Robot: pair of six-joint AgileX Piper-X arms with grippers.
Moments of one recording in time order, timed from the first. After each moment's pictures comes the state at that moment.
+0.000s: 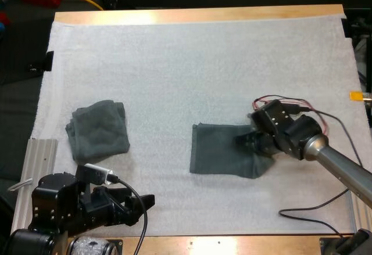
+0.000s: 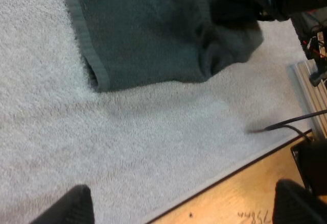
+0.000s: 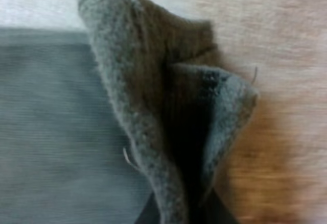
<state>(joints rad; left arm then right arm) -0.12 0.43 -0.76 1.33 0.66 -1.97 0.61 1.43 -0.90 0.78 -0.01 -1.22</state>
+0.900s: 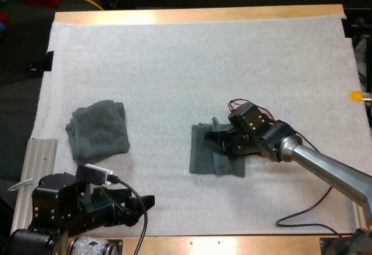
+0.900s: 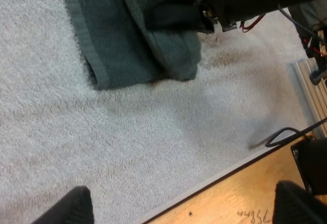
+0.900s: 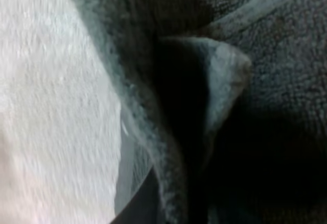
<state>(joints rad) -0.12 0.43 -0.76 1.35 0.66 -1.97 0.70 1.59 -0.90 0.46 -0.26 -0.95</state>
